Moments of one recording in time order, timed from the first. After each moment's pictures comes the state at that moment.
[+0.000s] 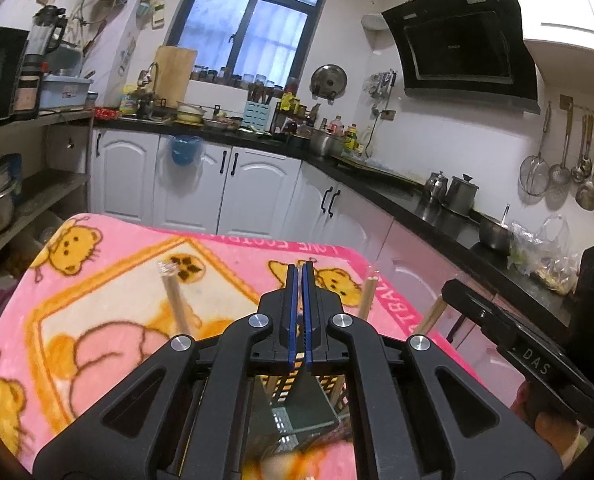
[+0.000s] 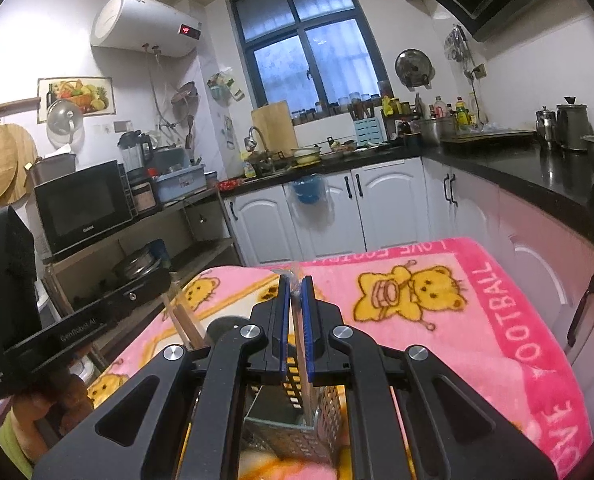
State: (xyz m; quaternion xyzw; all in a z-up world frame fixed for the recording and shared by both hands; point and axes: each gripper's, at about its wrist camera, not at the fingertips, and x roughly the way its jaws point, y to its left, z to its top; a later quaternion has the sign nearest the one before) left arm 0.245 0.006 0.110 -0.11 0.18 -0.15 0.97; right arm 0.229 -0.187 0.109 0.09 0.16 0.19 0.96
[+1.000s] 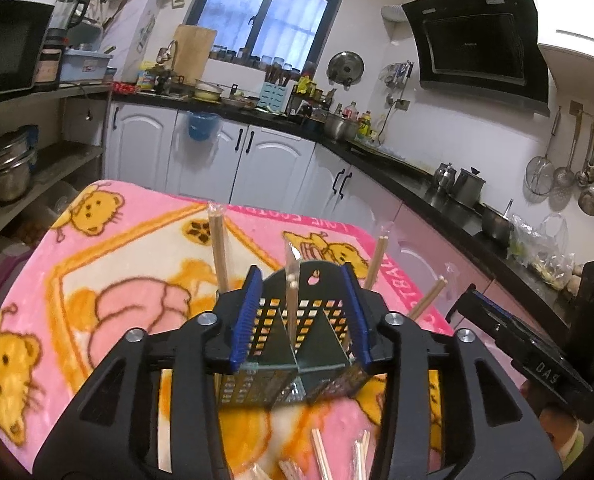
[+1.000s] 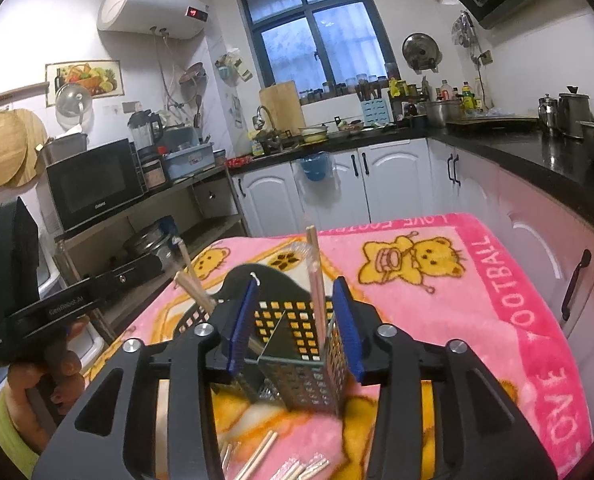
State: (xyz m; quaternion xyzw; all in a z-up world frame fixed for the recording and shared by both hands) left arm 0.207 0.028 0.097 -0.13 0.22 -0.13 0.96; right arm 0.189 -0.188 0.097 0.08 0.20 0.21 0.95
